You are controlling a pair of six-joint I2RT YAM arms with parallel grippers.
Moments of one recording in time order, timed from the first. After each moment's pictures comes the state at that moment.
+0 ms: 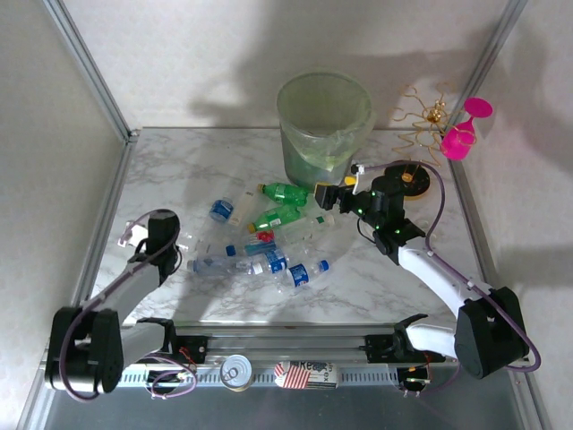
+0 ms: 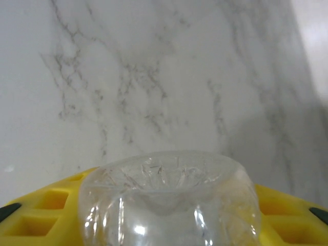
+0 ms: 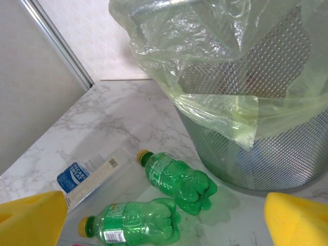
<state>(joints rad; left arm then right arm) -0.03 1.09 0.40 -0.02 -0.45 -1.24 0.42 1.21 0.74 0.22 -0.23 0.29</state>
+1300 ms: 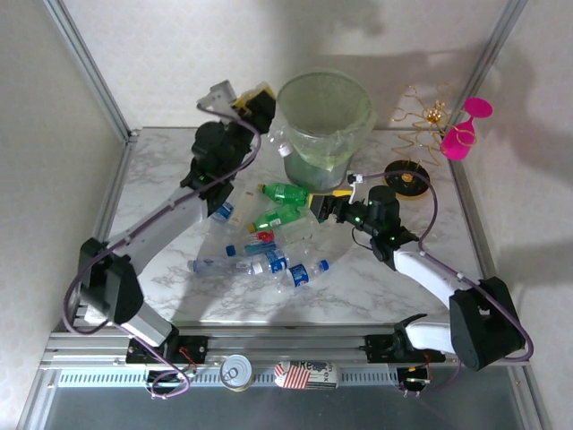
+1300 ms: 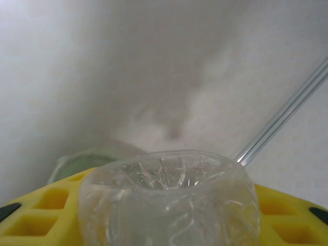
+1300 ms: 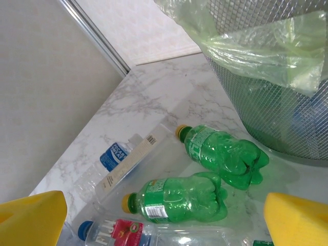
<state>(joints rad) -0.53 1.62 1.42 0.51 -0.16 -0.63 0.42 1.25 0.63 0.37 -0.39 0.46</state>
